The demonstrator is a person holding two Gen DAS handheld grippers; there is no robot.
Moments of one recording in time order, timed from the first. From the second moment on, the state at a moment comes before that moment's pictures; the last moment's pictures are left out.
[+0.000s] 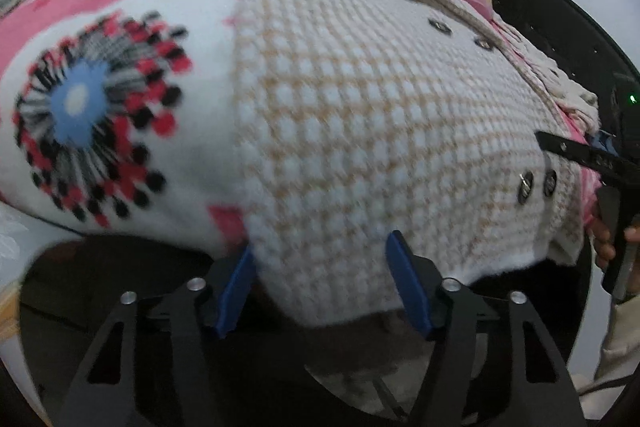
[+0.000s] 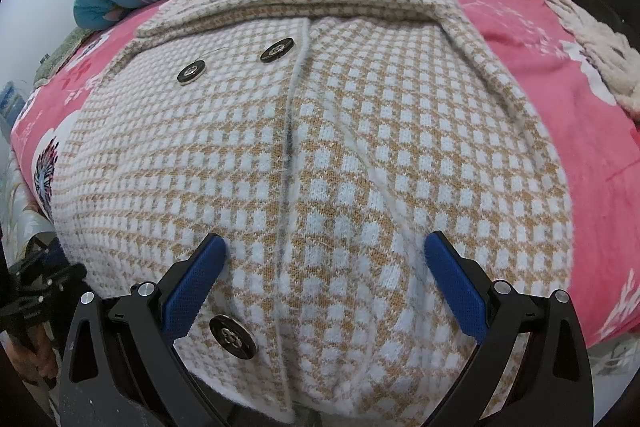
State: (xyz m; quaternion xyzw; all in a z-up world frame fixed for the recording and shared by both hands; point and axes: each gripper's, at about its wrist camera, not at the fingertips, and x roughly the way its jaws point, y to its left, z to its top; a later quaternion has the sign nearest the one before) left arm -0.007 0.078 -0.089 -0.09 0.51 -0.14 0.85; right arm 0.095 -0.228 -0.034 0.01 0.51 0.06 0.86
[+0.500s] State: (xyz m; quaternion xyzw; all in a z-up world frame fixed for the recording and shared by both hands) left arm -0.010 0.056 -0.106 -0.09 0.57 -0.13 0.80; right arm 0.099 -0.227 -0.039 0.01 0.49 0.06 0.87
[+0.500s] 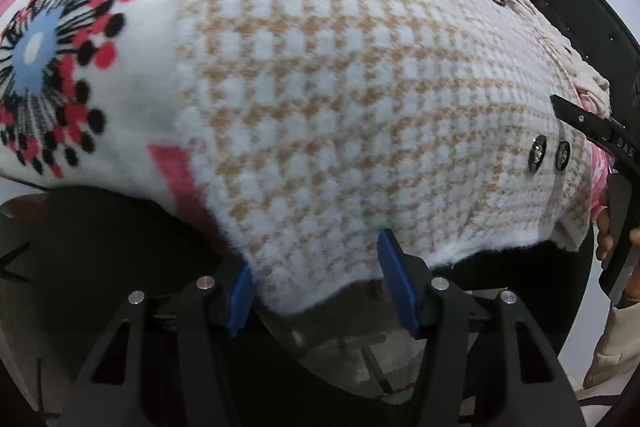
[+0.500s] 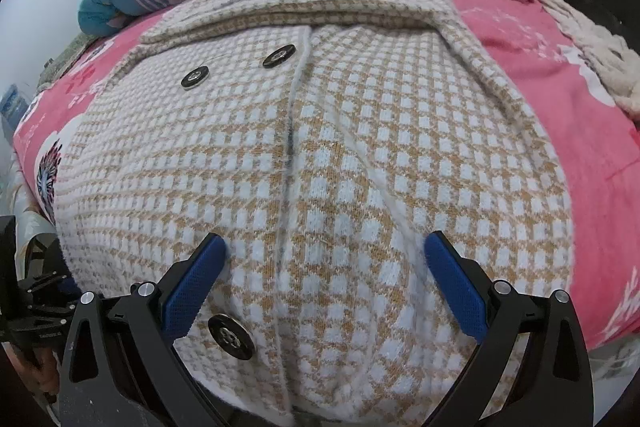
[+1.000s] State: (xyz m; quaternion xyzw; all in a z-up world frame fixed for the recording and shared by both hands) left arm -0.006 0.018 -0.105 -0.02 0.57 -0.12 0.81; right arm 0.089 -0.237 -0.034 0.01 0.49 0.06 0.87
